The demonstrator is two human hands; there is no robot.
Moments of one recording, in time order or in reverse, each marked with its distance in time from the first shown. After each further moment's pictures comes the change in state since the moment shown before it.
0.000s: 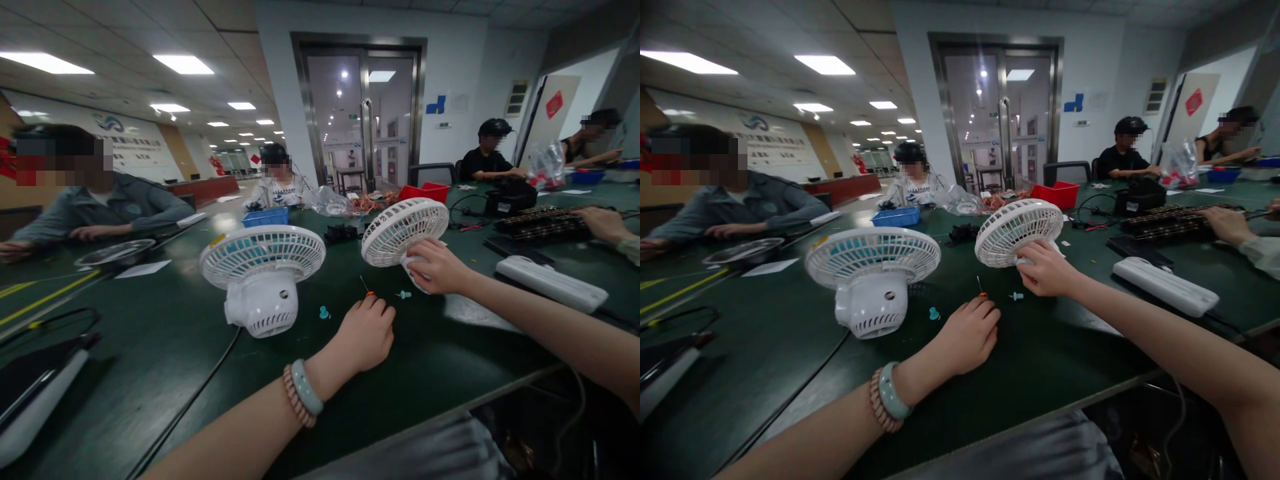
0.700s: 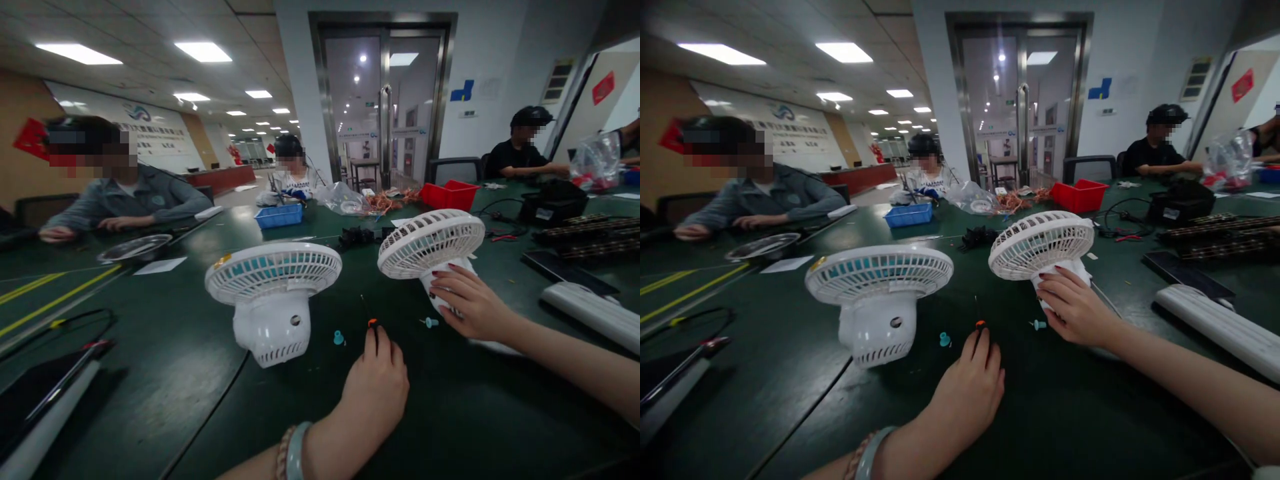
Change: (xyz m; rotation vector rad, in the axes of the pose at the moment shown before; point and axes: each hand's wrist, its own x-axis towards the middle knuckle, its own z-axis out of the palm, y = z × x) left_hand -0.018 0.001 0.008 0.054 -0.025 -0.244; right_hand -0.009 -0.012 0.017 0.190 0.030 0.078
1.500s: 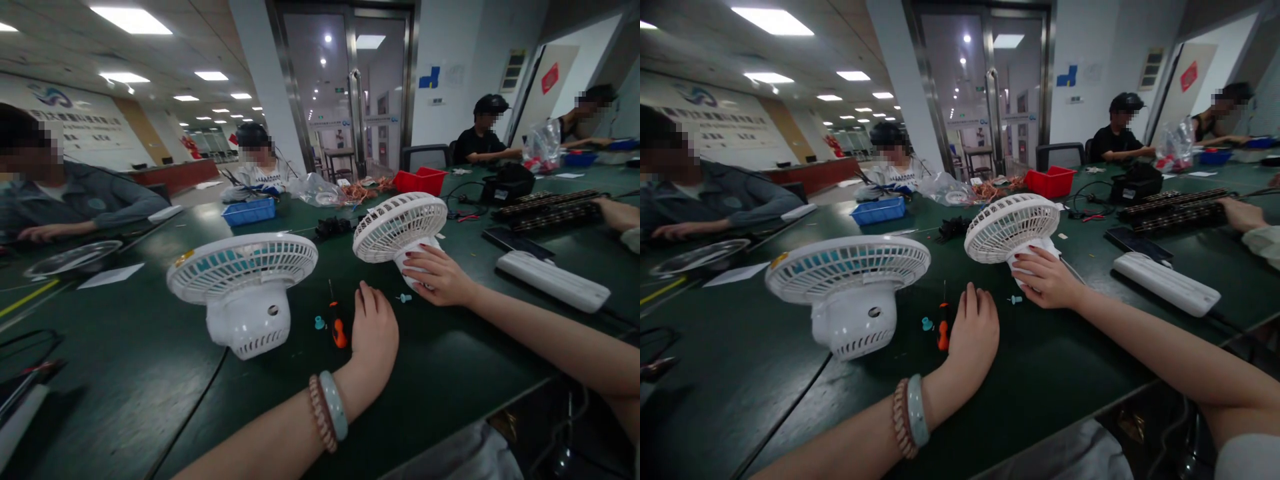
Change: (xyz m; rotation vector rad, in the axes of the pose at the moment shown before) left_hand 0.041 0.022 0.000 0.166 0.111 -0.031; right_hand -0.009 0.010 0.001 -0.047 0.024 -0.033
